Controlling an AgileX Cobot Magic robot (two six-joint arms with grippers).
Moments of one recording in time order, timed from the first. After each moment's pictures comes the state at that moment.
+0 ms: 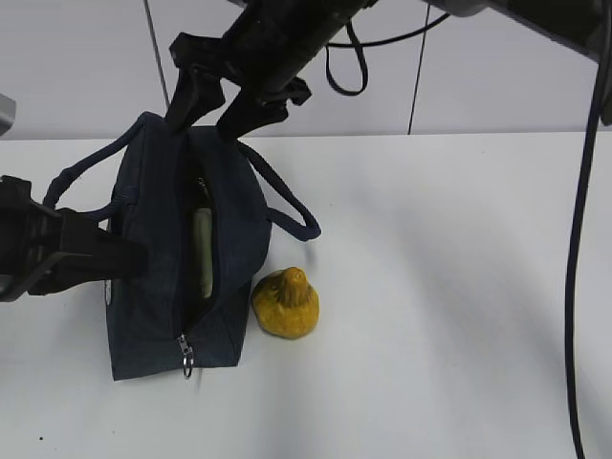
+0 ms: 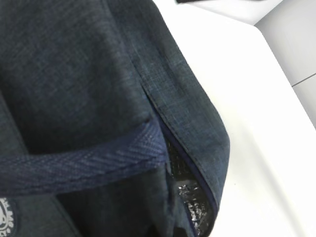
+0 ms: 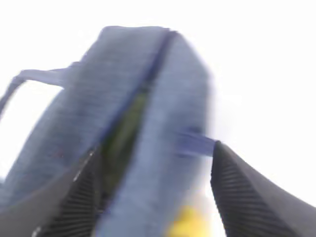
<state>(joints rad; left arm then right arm) -0.22 1.22 -0.60 -1.21 0.61 0.94 0.46 2.29 -2.32 0.63 1.23 -0.20</state>
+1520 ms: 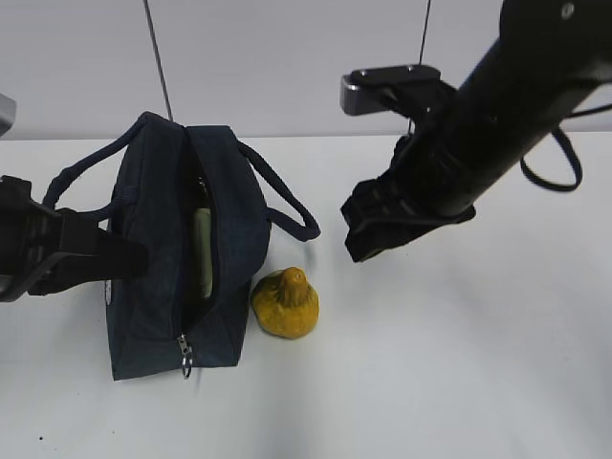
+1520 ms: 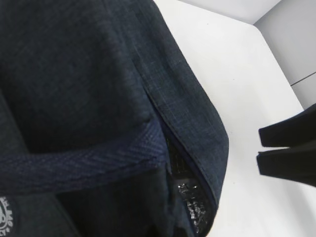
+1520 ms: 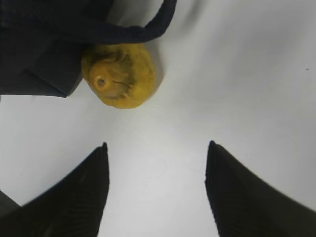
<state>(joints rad) -0.22 1.22 -0.60 -1.21 0.61 0.94 0.45 1.66 -1.22 0.27 0.79 -0.20</state>
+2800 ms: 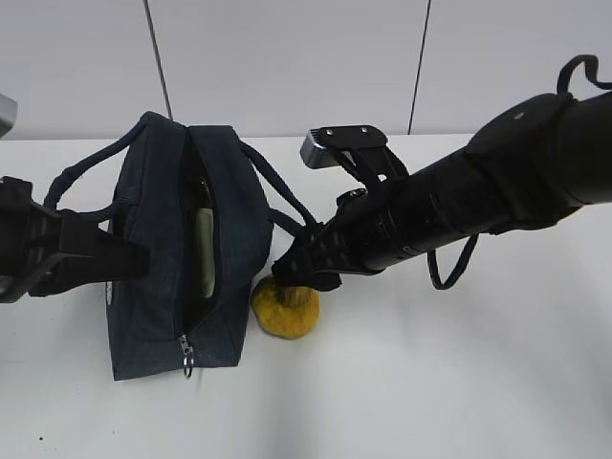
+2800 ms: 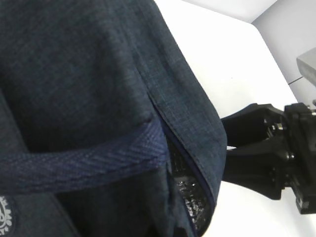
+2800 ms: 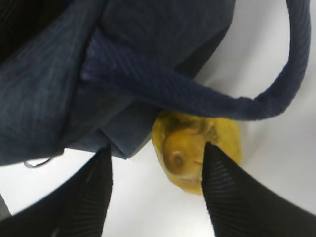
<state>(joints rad) -0.22 1.22 -0.60 -1.21 0.62 0.94 0.45 1.80 -1.04 1.24 0.50 -1.19</state>
